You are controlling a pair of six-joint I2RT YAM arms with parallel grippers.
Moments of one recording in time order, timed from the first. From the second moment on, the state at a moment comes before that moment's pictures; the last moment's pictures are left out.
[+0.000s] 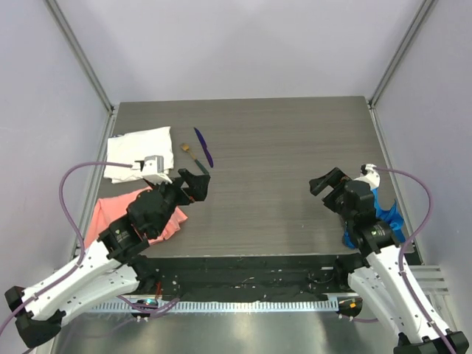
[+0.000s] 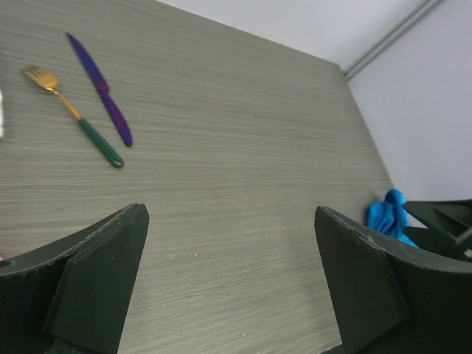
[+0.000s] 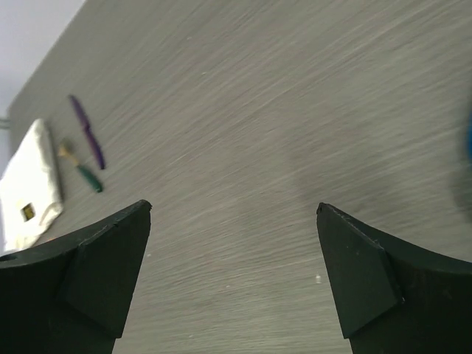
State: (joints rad) left arm -0.88 0.58 0.61 -0.13 -0.52 -0.62; right arm 0.25 0.55 0.52 -0.42 0.15 0.81
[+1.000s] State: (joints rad) left arm -0.88 0.94 0.83 -0.34 0.02 -0.50; right arm -0.25 1.19 1.07 -1.01 0.82 0.83
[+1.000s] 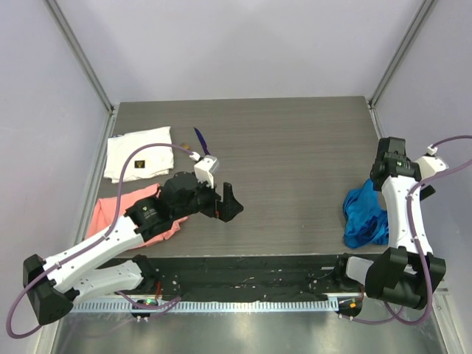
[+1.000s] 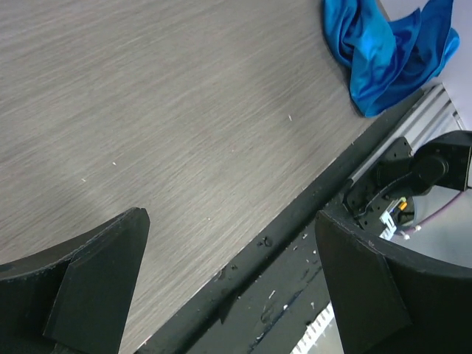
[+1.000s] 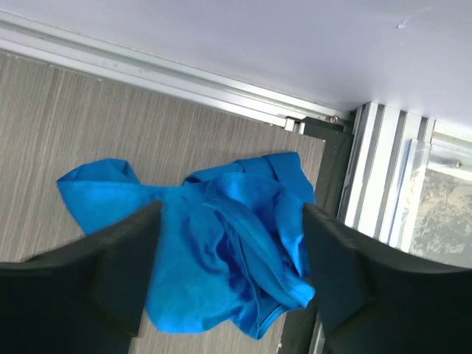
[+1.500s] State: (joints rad) left arm -0.88 0.97 0.85 -0.34 0.05 -0.50; right arm -0.29 1.25 0.93 -0.76 0.75 0.67
